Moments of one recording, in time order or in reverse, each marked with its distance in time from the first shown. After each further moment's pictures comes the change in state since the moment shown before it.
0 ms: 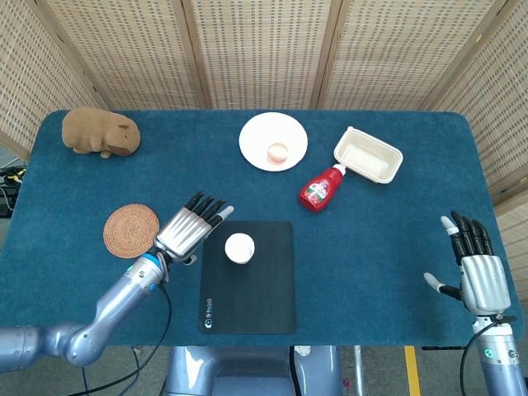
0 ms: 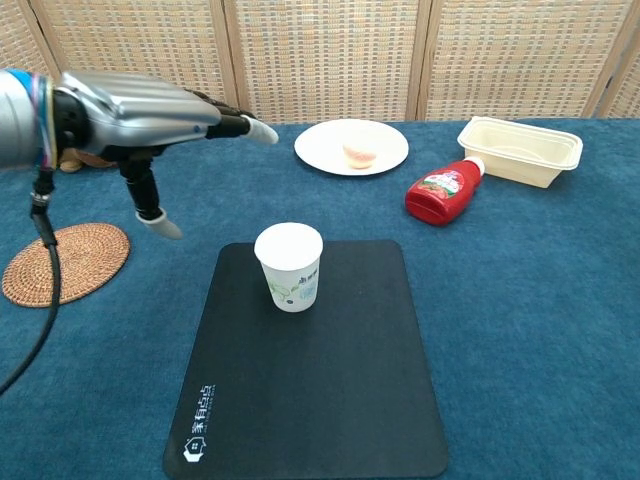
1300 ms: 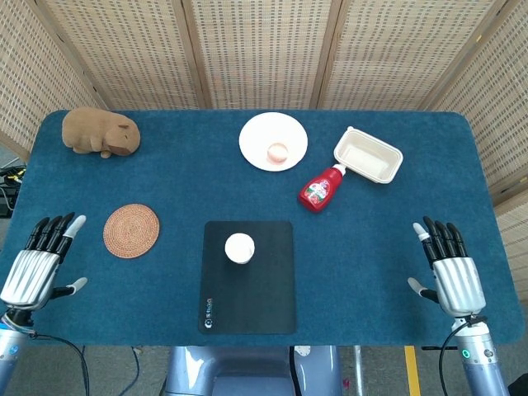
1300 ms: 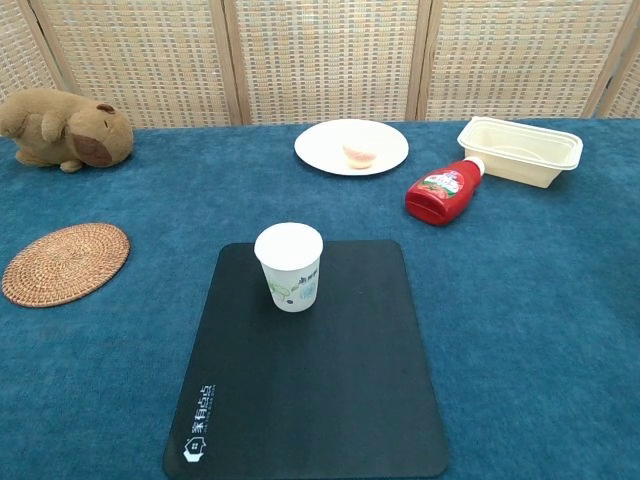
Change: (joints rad) left arm 0.711 0.164 0.134 0.269 0.770 0.498 -0.834; right arm 0.098 -0.048 -0.141 -0.030 0.032 0.061 -0.199
